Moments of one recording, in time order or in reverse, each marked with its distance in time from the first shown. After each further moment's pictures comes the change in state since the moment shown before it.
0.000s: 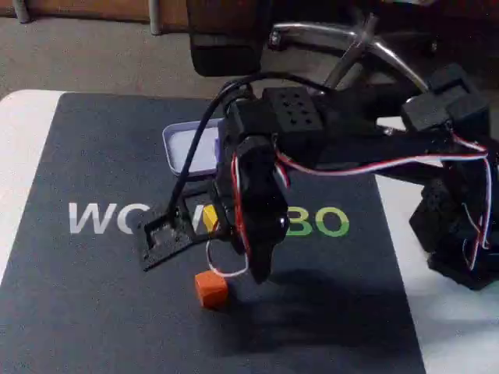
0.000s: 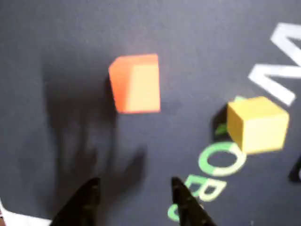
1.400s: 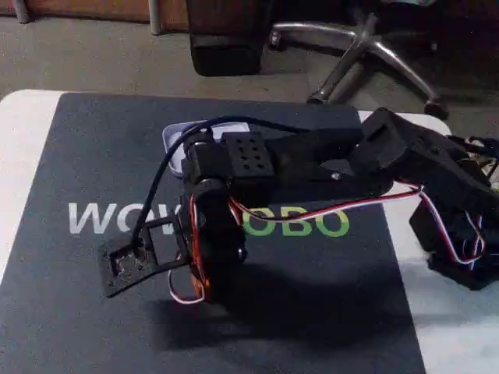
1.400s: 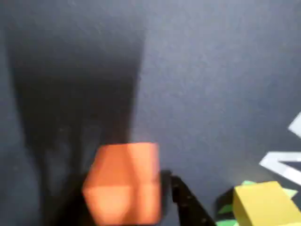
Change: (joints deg) arm 0.8 -25.4 -27.7 0.1 -0.5
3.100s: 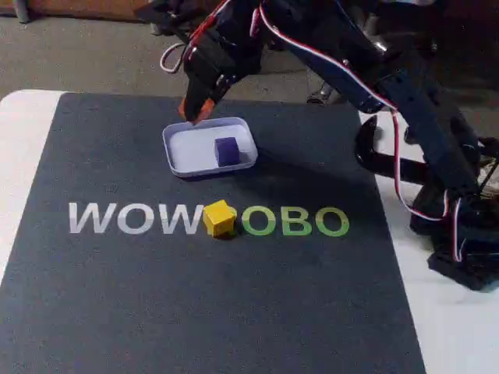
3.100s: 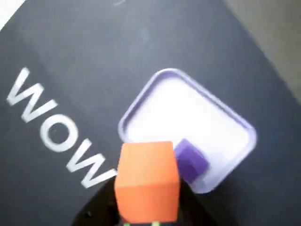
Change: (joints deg) arm 32.3 9.3 -13.5 2.4 25.6
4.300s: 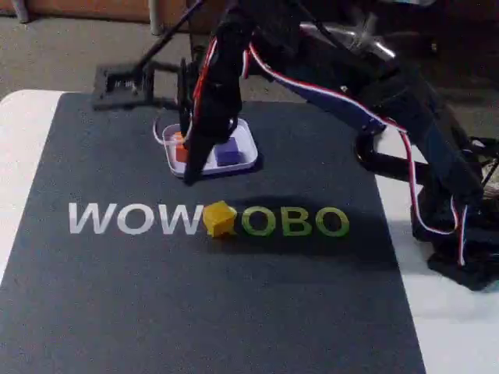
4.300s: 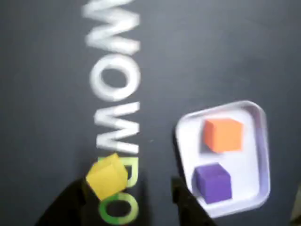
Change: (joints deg) arm -11.4 0.1 4.6 0.0 -35.9
